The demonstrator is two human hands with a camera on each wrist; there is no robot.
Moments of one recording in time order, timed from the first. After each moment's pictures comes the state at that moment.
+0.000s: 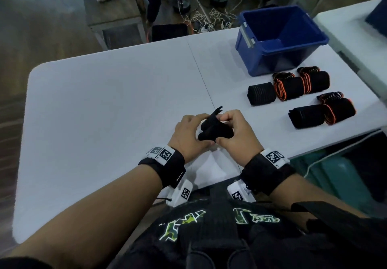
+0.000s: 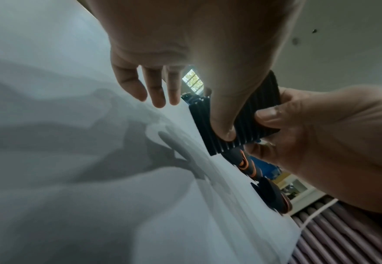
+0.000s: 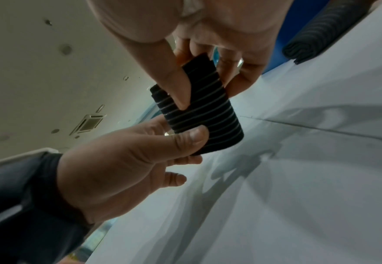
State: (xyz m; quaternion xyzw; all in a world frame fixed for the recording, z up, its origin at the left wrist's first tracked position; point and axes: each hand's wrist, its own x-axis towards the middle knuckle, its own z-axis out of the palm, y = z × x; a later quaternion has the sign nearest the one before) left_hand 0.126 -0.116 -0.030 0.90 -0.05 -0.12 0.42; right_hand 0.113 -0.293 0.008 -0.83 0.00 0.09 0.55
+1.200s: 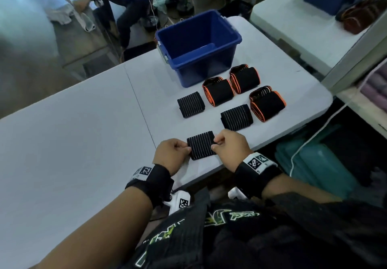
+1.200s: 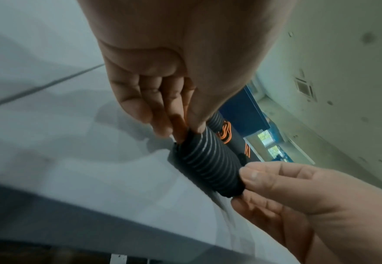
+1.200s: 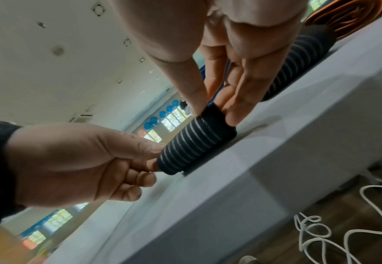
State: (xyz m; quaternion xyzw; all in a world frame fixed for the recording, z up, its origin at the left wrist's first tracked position) left_hand 0.135 -0.304 -0.016 0.88 0.13 -0.17 0.42; right_hand 0.122 -0.500 -0.010 -0.89 0.11 0.11 0.44
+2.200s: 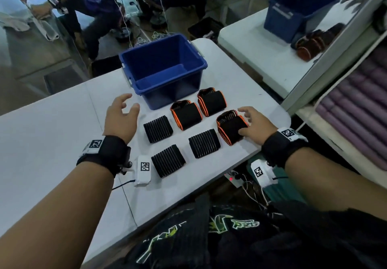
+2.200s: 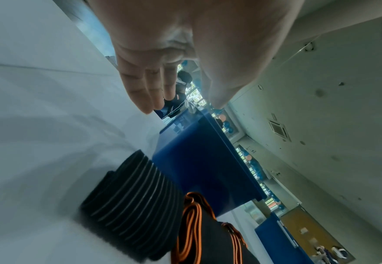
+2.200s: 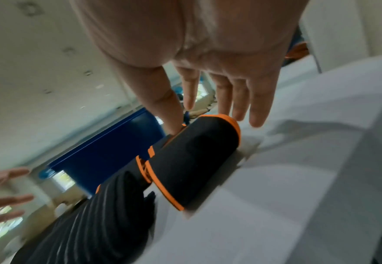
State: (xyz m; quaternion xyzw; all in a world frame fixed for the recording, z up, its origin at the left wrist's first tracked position) left_hand 0.280 -0.315 0.034 0.88 0.09 0.04 0.46; right_hand 0.216 -0.683 0.010 -0.89 0.15 0.14 0.41
